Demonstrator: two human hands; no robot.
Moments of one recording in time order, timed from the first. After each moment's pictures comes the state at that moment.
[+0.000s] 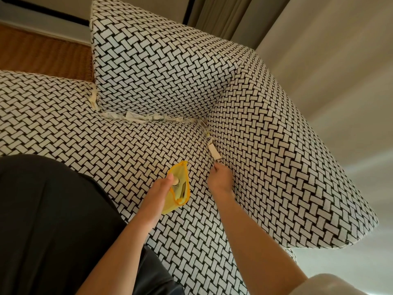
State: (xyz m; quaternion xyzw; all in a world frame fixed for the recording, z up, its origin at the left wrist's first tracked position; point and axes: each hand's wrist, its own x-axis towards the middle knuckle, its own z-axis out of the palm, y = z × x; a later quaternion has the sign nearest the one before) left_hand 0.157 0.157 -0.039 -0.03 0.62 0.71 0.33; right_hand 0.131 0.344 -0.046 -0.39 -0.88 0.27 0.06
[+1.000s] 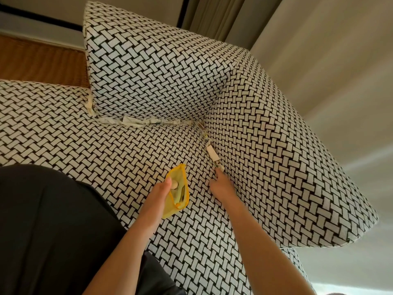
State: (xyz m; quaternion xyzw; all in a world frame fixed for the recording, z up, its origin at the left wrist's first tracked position) left_hand 0.156 0.158 -0.036 -0.02 0.62 0.71 0.33; right_hand 0.148 0.349 -0.030 -0.38 -0.85 0.34 -0.14
